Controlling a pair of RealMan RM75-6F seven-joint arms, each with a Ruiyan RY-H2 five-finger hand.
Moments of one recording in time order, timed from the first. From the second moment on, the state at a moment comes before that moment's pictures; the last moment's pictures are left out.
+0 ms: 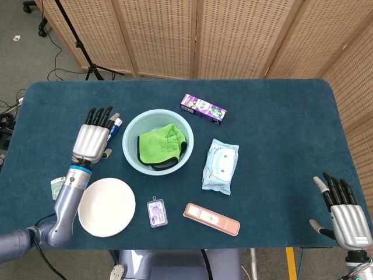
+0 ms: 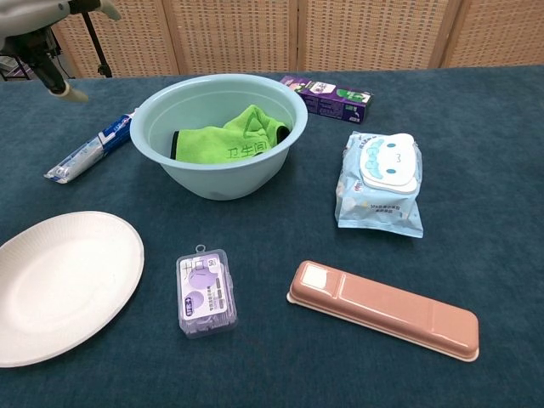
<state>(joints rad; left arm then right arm) -0.71 -1.36 -0.26 -1.68 0.95 1.16 0.70 0.01 -1.07 0.01 -1.71 -1.61 1.55 -0.06</state>
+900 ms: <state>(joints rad) -0.51 -0.75 0.05 -1.93 1.36 0.99 0.43 0.01 -1.08 0.00 -1.72 -1.63 1.56 -0.10</state>
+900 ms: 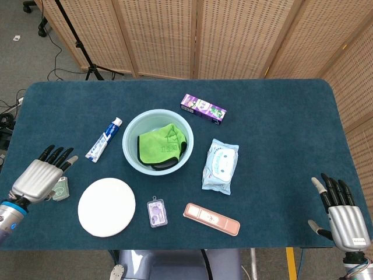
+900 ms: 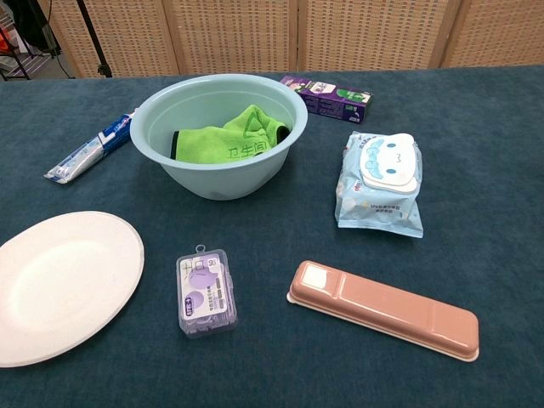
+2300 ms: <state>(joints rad) -0.39 -1.10 0.10 -1.39 1.40 0.95 0.38 0.01 -1.09 0.02 -1.71 -1.61 1.56 -0.09</state>
